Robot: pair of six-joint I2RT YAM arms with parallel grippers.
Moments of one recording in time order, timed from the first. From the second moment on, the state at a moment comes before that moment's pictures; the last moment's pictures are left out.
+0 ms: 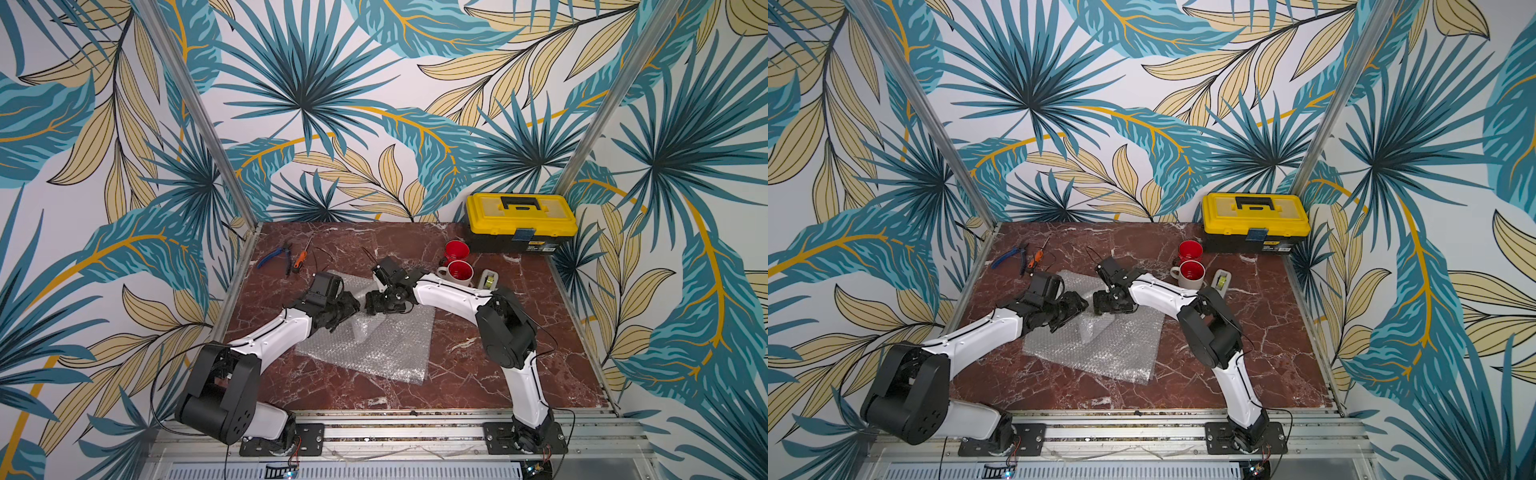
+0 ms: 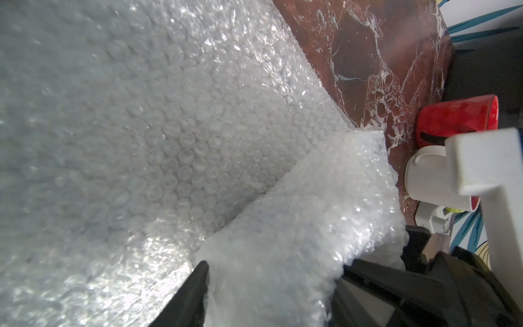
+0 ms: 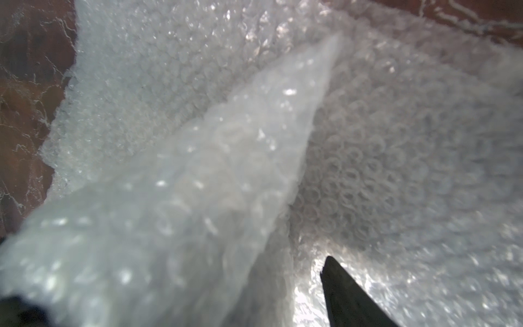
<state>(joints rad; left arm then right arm) -0.33 1.43 0.79 -0.25 0.16 -0.88 0.75 2.12 1.64 -0.61 -0.13 0.56</state>
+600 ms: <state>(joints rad) -0.32 1.45 0.78 -0.23 0.15 -0.84 0.60 1.46 1.11 -0.41 0.09 0.57</state>
